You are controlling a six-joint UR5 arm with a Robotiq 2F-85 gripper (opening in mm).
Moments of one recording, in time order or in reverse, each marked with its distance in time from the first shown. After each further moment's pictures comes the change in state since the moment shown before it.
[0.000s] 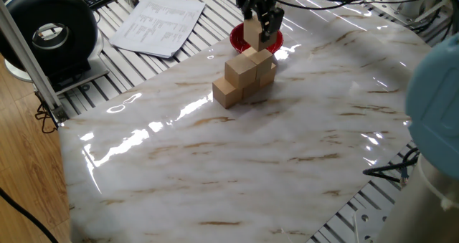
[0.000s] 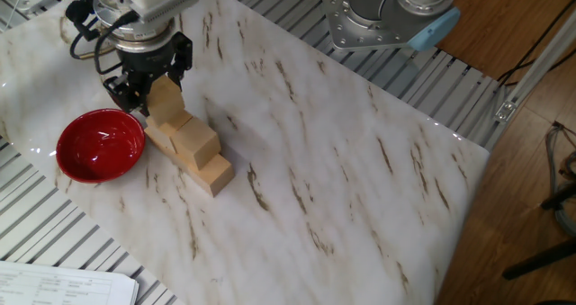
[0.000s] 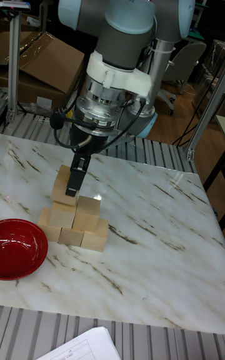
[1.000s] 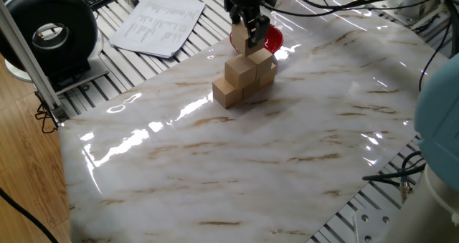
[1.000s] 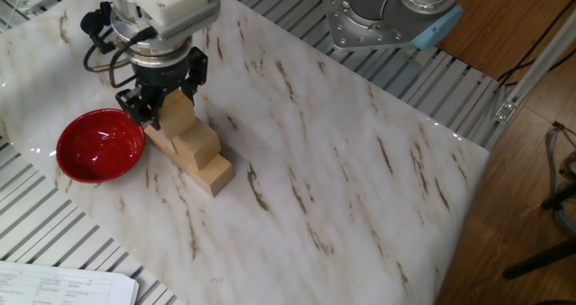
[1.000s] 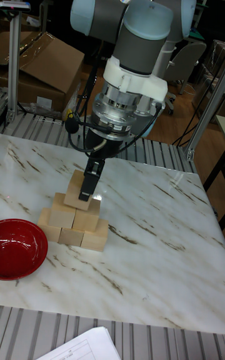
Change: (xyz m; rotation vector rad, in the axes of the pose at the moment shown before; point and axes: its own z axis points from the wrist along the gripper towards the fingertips) arm -0.035 -0.003 -0.001 0.011 -0.010 0.060
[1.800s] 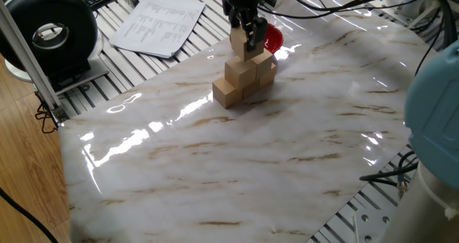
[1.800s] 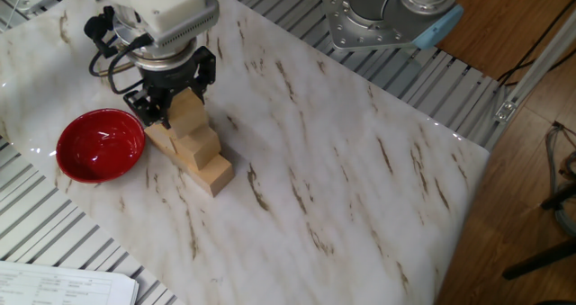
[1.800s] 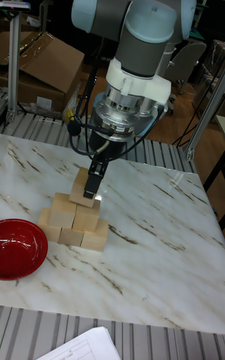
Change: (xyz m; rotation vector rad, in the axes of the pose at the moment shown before) arm -0.009 0.016 -0.001 -0.079 -0.013 0.030
